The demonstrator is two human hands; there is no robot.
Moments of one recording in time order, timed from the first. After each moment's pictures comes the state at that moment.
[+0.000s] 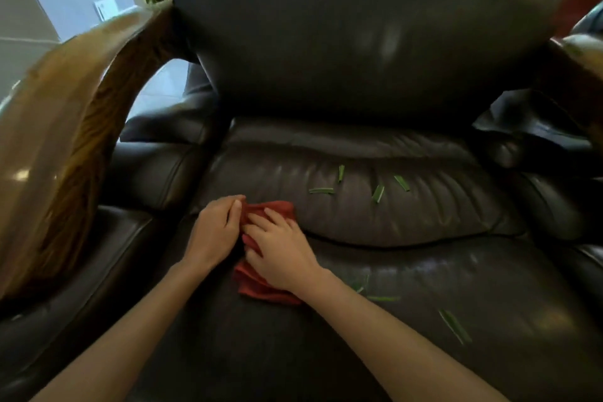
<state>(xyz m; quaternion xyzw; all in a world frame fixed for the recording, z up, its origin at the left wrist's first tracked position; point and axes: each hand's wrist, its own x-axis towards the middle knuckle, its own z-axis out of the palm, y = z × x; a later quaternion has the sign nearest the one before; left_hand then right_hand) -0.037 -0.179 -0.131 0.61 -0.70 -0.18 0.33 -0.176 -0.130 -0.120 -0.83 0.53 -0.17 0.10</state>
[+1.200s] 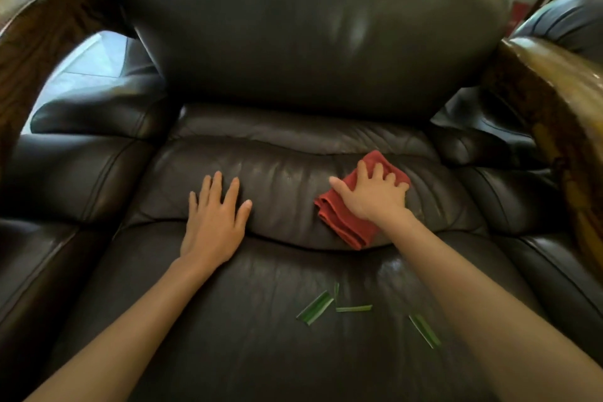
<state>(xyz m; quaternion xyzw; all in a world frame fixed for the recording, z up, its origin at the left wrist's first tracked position) -0.101 -0.201 -0.145 0.60 -0.77 -0.12 0.16 -0.364 -0.193 -0.097 -0.54 0.84 0.01 0.04</state>
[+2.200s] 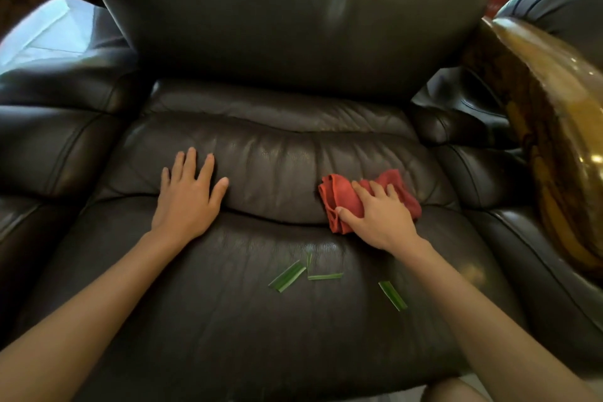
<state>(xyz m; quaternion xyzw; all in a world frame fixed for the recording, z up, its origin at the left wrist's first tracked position) -0.102 -0.199 -0.148 0.60 -0.78 -0.10 0.15 -0.397 -0.103 -0.114 -0.60 0.80 0.01 0.05</state>
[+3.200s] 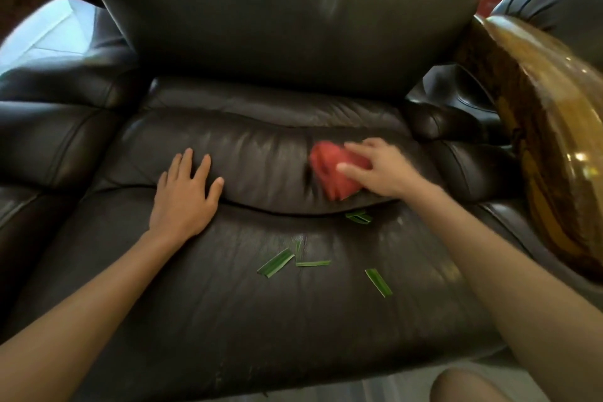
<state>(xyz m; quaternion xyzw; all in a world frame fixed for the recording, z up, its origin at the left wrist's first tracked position) -0.105 -0.185 -0.150 0.61 -0.77 -0.09 0.15 -0.429 -0.135 -0.062 -0.65 0.75 -0.06 0.11</state>
